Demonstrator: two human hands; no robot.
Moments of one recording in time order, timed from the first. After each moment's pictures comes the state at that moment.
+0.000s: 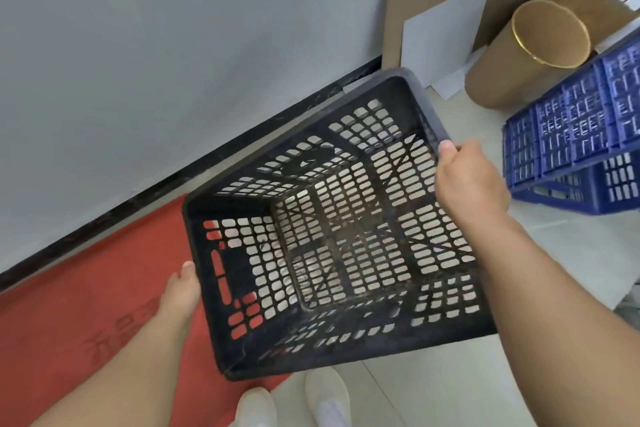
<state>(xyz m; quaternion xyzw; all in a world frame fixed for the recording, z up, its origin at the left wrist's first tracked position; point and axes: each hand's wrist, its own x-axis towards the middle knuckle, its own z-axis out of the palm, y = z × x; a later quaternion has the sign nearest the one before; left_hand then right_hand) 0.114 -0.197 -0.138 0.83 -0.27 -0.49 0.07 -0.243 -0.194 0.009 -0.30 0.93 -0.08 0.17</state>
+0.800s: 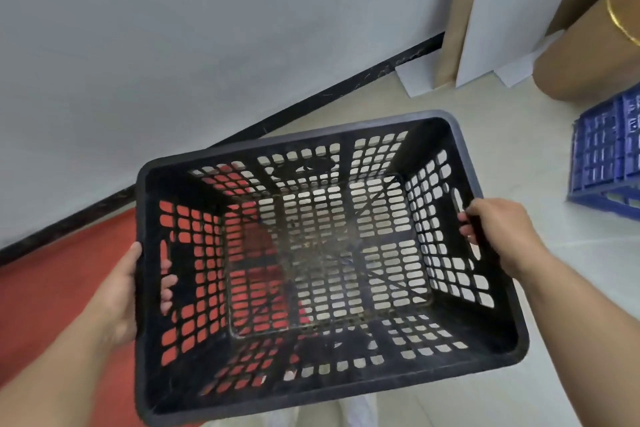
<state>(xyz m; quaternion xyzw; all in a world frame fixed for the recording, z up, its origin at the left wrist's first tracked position) 0.235 -0.180 -0.120 0.75 -0.11 -0.63 0.19 -0.232 -0.140 -0.081 -0.15 0.85 -0.27 0.42</state>
